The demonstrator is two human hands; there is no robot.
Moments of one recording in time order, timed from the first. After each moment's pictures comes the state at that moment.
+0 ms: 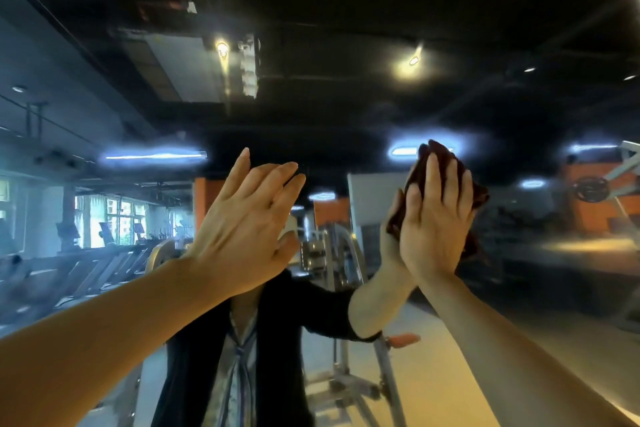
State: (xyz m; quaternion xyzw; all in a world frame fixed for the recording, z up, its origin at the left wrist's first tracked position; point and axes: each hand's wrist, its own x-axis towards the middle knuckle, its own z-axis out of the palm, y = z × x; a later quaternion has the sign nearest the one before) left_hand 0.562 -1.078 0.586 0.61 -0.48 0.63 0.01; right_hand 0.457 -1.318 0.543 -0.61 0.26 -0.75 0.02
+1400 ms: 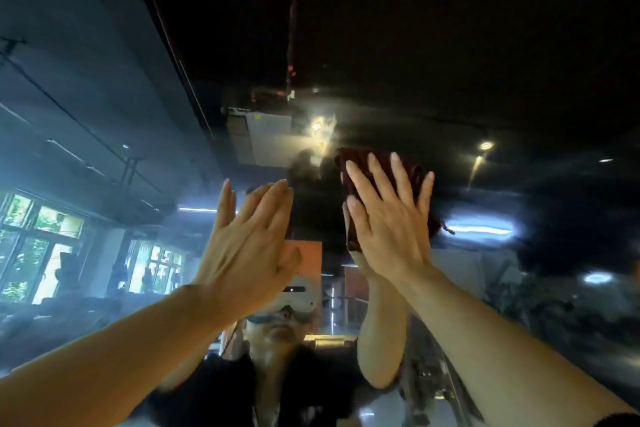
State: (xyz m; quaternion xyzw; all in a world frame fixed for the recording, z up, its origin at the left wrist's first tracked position) left_hand 0.730 -0.755 0.633 0.64 -0.35 0.68 0.10; right_hand 0.646 -0.952 0.665 -0.67 0.07 -0.72 -0.18
